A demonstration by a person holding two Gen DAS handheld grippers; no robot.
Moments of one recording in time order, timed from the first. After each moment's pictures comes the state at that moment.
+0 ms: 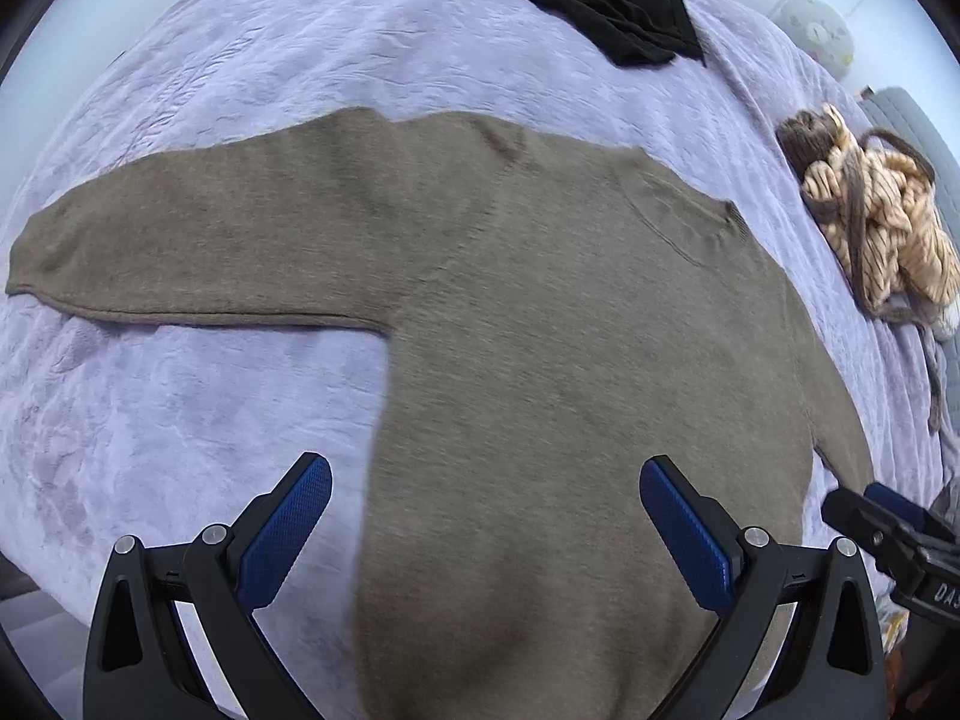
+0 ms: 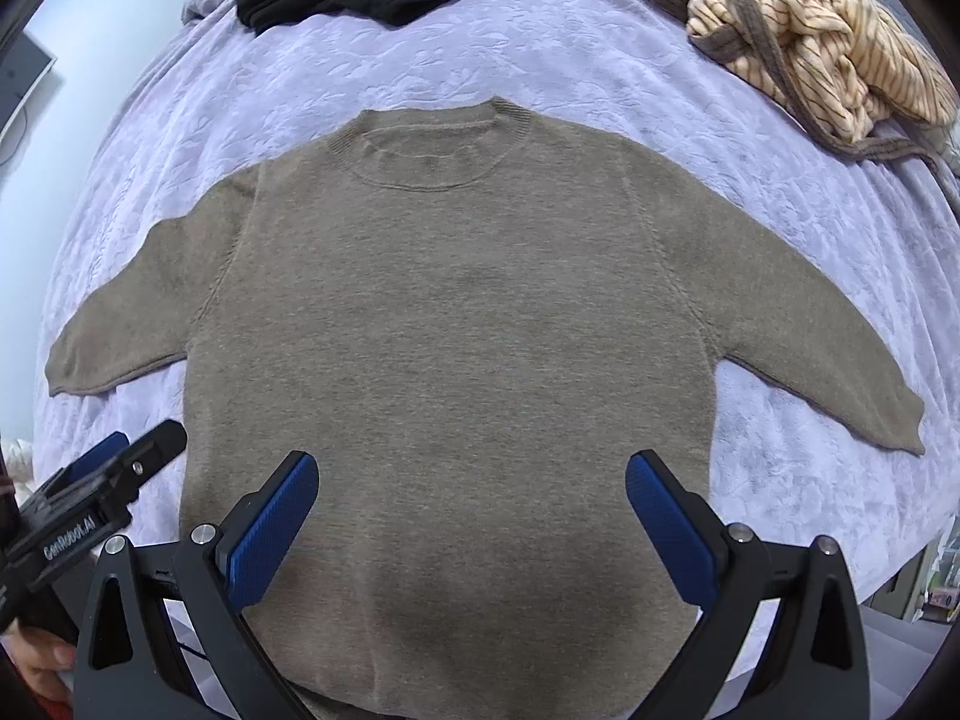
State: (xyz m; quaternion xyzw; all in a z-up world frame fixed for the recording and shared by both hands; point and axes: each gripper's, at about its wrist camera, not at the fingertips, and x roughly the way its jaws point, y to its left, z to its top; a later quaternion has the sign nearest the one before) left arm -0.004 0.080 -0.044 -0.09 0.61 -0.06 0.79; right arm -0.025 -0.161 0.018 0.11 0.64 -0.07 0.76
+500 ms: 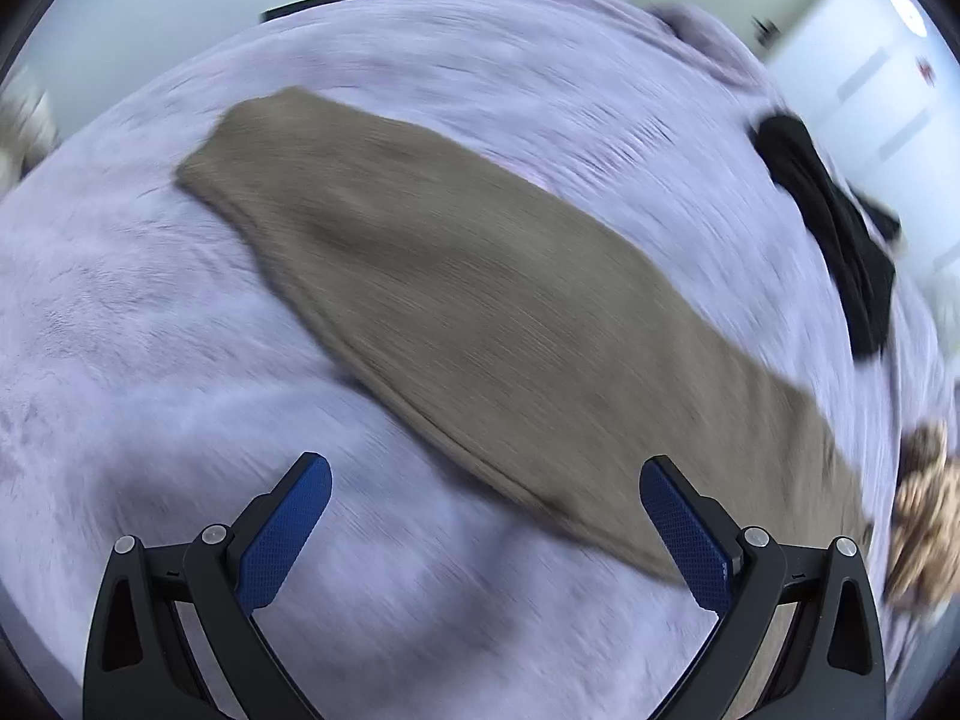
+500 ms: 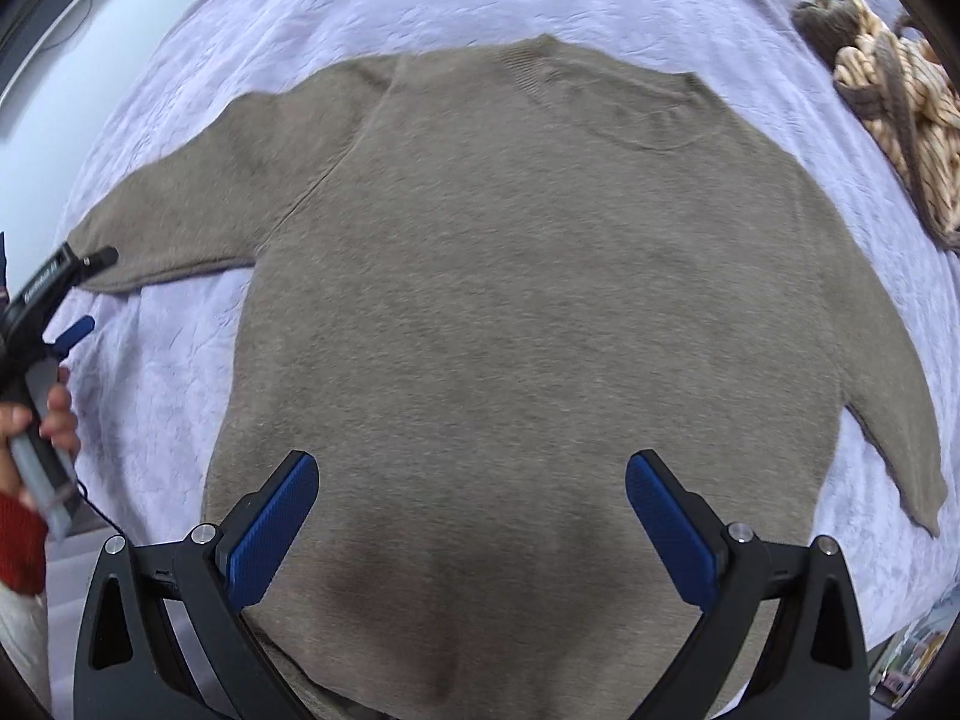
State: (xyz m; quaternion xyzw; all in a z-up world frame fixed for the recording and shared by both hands) left arm 0.025 0.331 -0.108 -0.29 0.51 0.14 0.80; right arm -0.003 -0.066 -0.024 0.04 0.68 0.02 0.74
